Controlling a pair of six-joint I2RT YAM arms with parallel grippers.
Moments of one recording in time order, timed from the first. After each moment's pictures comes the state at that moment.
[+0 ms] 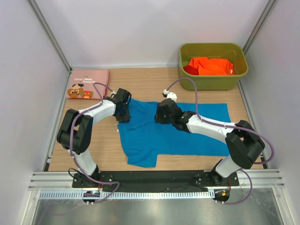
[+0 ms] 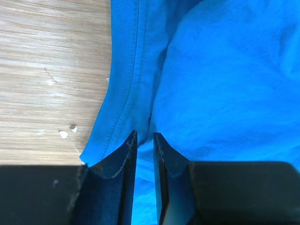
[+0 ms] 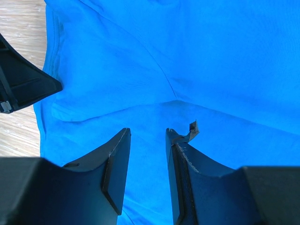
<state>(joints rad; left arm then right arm) -0.41 1.76 1.10 -0.53 -0.09 -0.58 0.78 1.55 0.94 -0.10 0.22 0.65</state>
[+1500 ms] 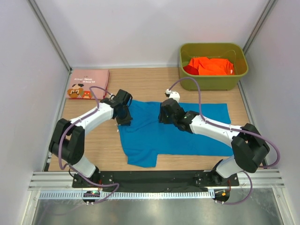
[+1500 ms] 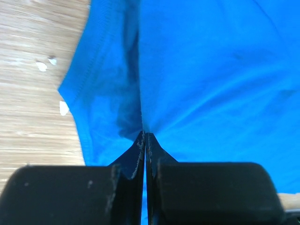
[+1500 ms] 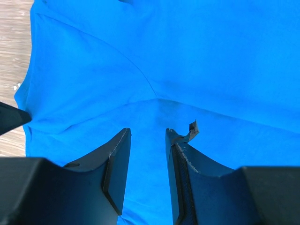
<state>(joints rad) -0.47 1.61 1.08 -0.66 -0.05 -0.74 0.78 1.49 0.94 -0.18 0.29 0.62</state>
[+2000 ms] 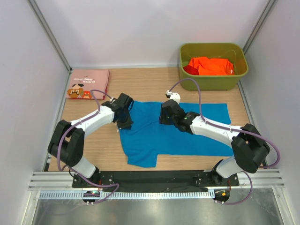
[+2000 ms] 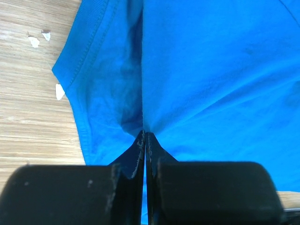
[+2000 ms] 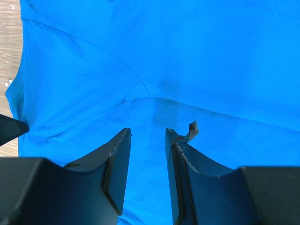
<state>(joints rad) -0.51 1.58 1.02 -0.66 -0.06 -0.79 0.78 1.48 0.91 -0.18 0.29 0.62</state>
